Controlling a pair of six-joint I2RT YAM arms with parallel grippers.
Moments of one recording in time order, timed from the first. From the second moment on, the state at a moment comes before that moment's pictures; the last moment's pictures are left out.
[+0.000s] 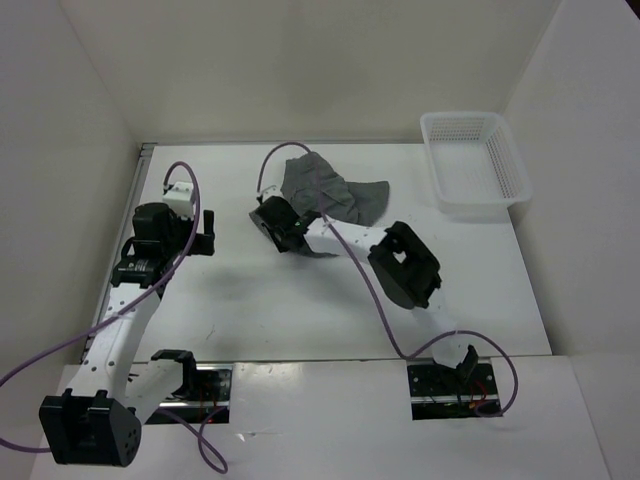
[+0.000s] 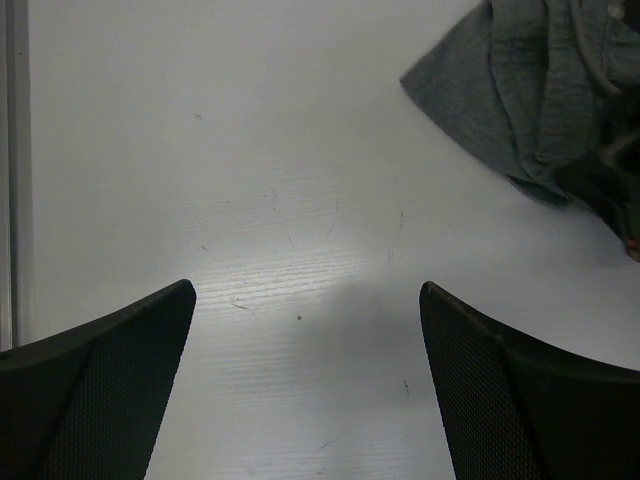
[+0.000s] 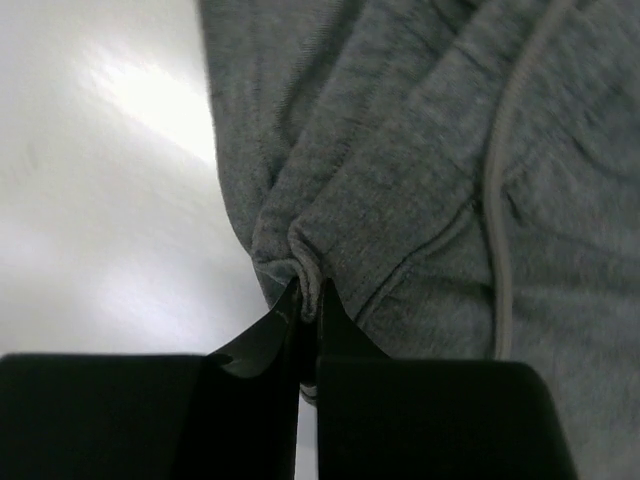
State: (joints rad) left arm 0.00 0.93 0.78 -0.38 0.03 0.07; right arm 0.90 2.27 1.78 -0.36 0.34 0.24
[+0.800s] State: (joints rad) left arm -0.10 1.06 0.70 -0.37 0.28 0.07; right arm 0.69 1.93 1.68 -0.43 0.18 0.20
